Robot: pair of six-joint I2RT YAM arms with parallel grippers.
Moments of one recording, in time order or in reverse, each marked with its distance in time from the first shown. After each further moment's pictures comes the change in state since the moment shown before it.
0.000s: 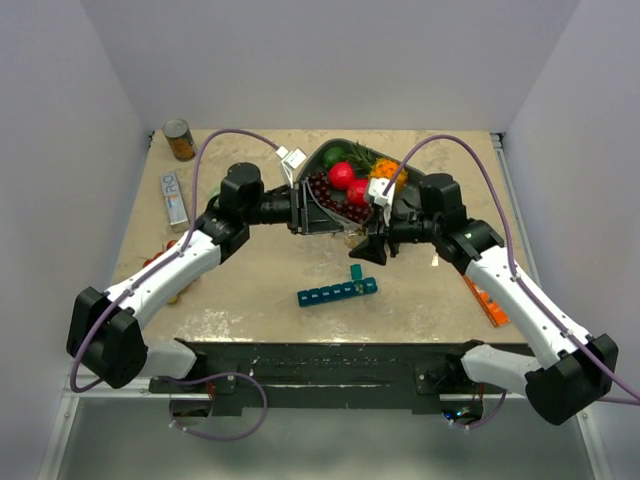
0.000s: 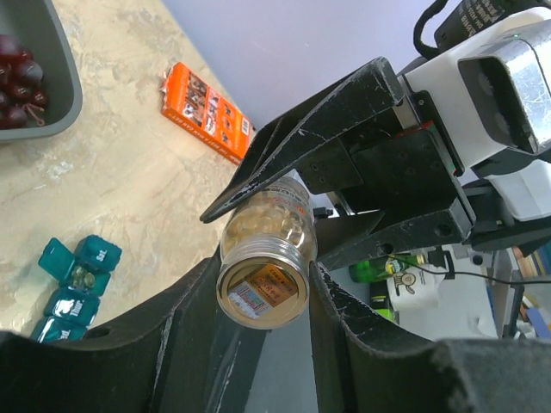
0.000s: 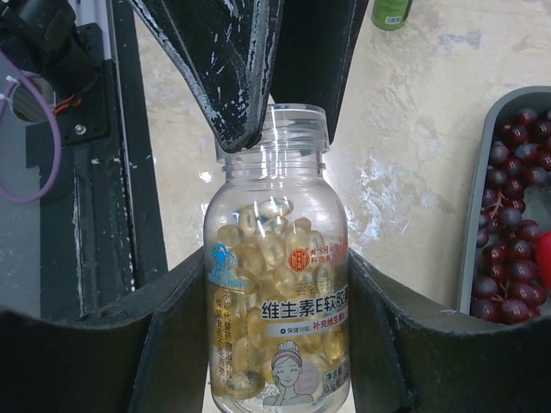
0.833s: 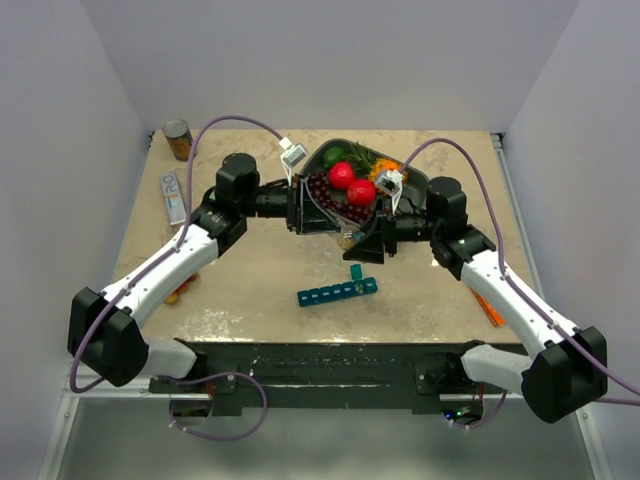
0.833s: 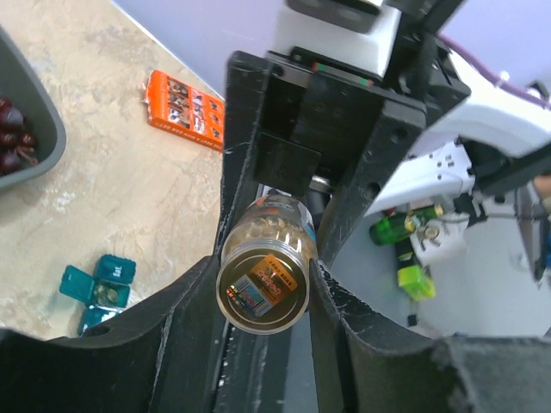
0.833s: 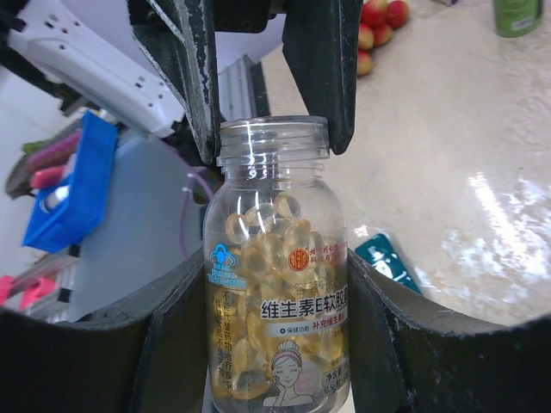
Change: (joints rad) left arm 0.014 0.021 0.088 -0.067 0.138 0.182; right arm -0.062 0.016 -0.152 0.409 -0.274 0.622
